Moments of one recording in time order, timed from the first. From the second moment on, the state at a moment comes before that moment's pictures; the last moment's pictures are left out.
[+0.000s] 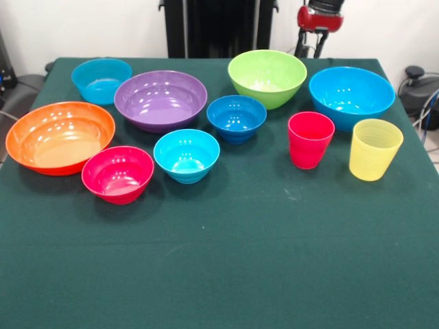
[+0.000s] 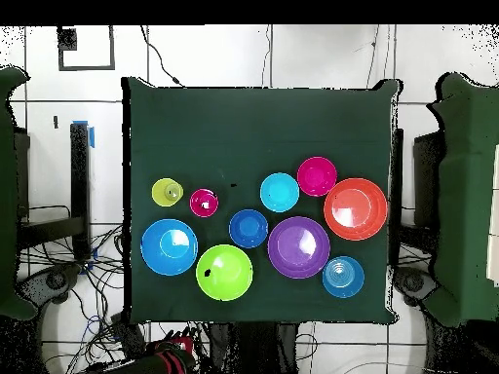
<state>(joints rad) 0.71 -0.21 -0.23 2.23 -0.02 -0.46 2.15</state>
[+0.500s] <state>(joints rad) 0.69 -0.25 -0.23 2.23 -0.05 -0.46 2.15</state>
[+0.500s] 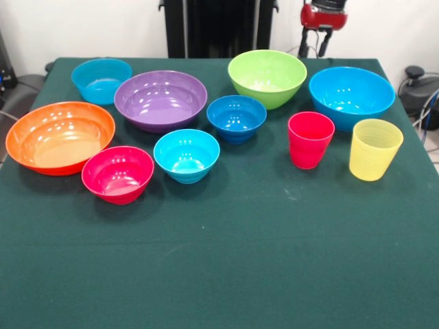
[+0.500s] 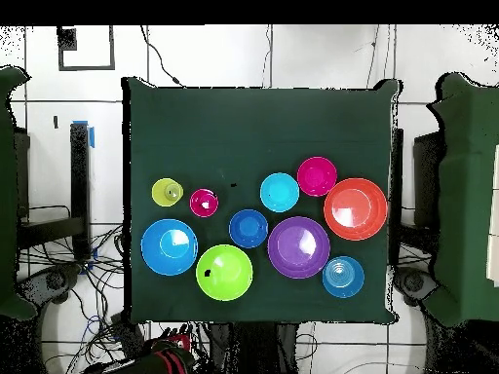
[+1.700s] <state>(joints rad) 0.65 -0.27 -0.23 2.24 -0.09 -0.46 2.15</state>
